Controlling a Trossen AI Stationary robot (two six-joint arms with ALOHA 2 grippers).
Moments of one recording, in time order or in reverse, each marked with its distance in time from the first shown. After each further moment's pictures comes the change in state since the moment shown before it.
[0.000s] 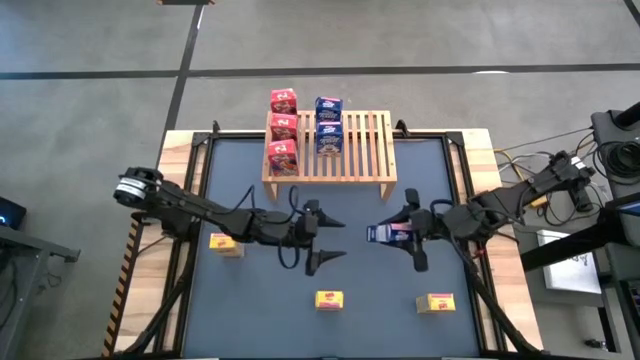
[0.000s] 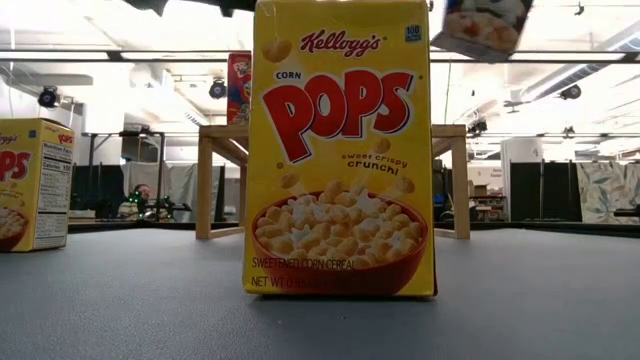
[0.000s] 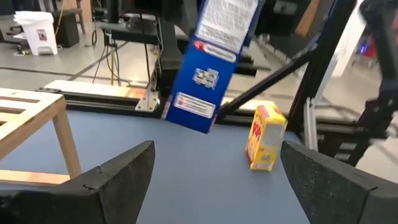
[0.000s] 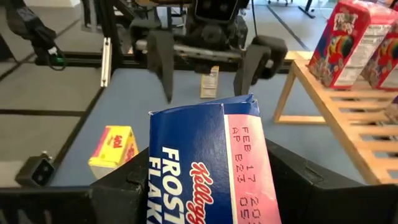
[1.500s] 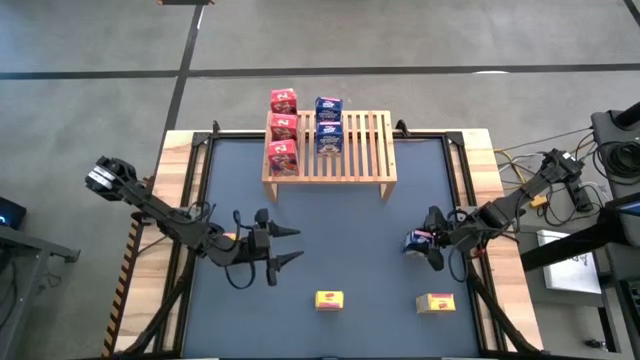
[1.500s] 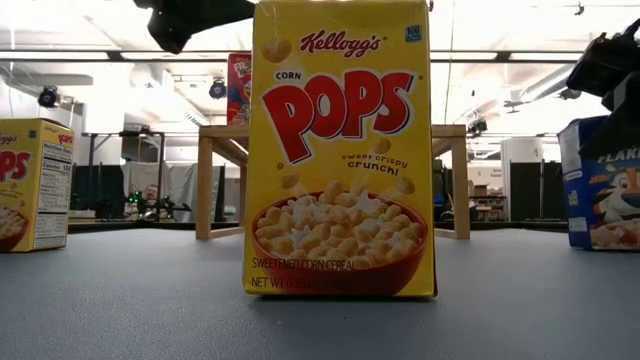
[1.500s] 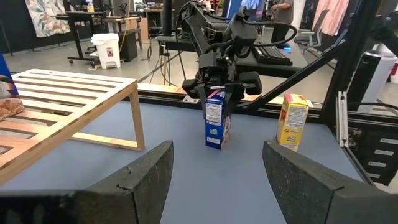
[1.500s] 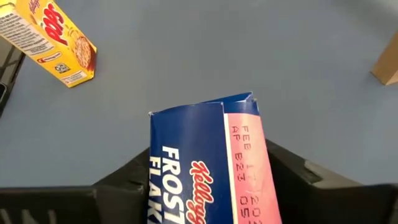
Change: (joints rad) left arm -0.282 -0.303 -0.296 -0.016 -0.509 -0.003; right arm 0.143 -0.353 -0.649 -0.136 0.080 0.605
